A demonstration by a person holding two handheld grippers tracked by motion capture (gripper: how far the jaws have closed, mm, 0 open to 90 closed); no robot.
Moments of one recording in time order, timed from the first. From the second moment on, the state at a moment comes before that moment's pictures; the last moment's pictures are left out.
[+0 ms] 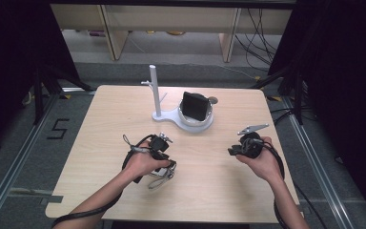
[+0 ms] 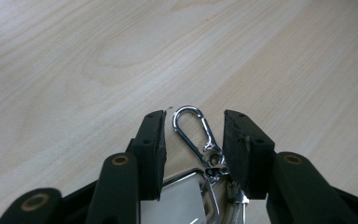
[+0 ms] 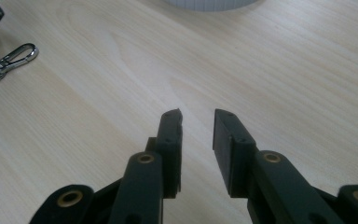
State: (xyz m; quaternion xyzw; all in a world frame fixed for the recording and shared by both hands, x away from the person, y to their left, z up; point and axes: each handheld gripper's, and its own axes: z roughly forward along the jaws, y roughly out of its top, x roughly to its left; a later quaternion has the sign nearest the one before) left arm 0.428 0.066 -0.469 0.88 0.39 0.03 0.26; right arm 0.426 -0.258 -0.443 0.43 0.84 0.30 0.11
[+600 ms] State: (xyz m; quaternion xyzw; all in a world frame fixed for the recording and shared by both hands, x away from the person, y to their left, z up) left arm 0.436 0.041 -0.477 0.90 0.42 0.01 0.14; right arm 0.423 -0.251 -0.441 0.43 0.85 0.30 0.11
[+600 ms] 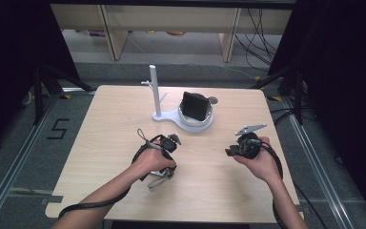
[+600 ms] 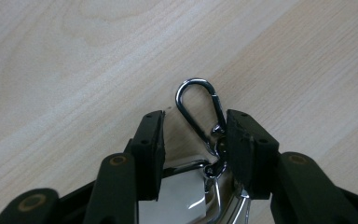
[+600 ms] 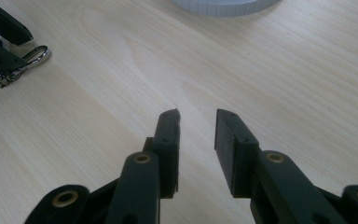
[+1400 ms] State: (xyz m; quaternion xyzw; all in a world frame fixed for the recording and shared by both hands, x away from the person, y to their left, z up) left arm 0.445 0.041 -0.473 0.90 0.42 -0.03 0.11; right arm 0.421 -0.249 -0.443 0.42 0.85 0.30 0.10
